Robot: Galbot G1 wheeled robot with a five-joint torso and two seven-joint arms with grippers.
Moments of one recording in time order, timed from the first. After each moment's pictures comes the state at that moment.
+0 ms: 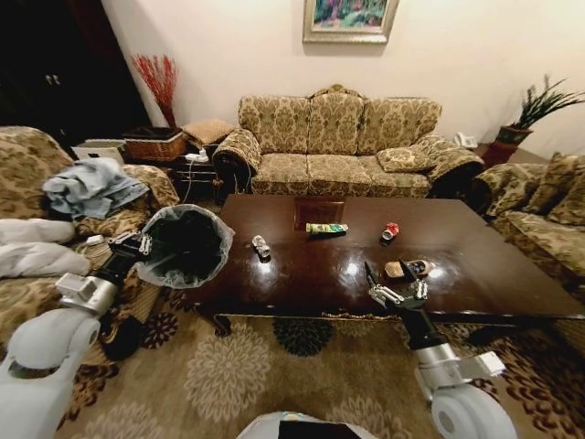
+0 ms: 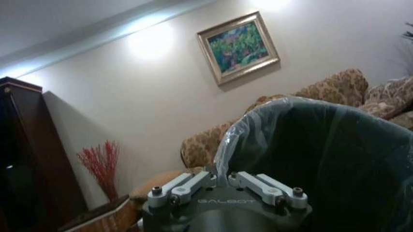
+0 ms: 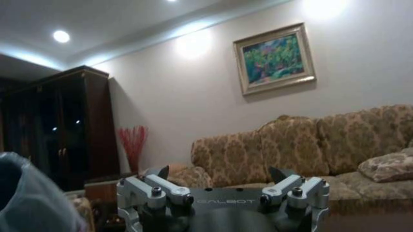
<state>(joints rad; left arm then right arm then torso) 1.53 -0.90 -1.09 -2.11 -0.43 0.02 0.21 -1.73 1.28 0.67 2.38 0.52 0.07 -0.18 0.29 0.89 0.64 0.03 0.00</state>
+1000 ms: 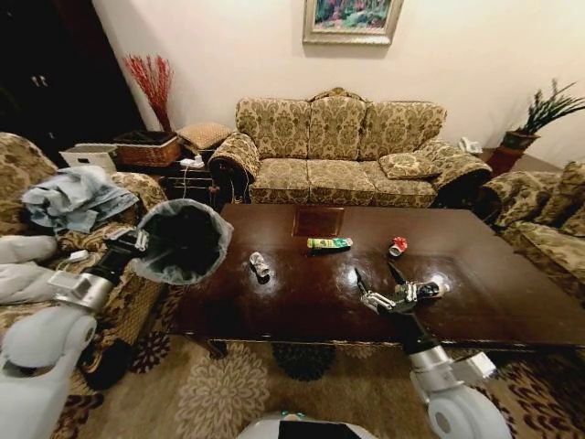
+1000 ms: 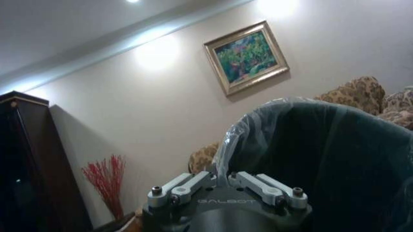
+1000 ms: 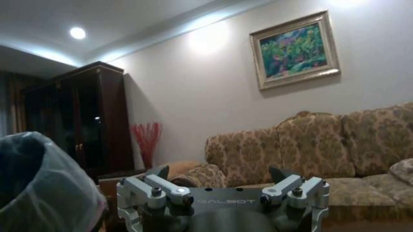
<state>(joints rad) 1.52 -0.90 -1.12 -2.12 -0.43 0.02 0.22 -1.72 1.27 0.65 2.35 0.52 0.07 -0.22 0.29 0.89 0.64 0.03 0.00</state>
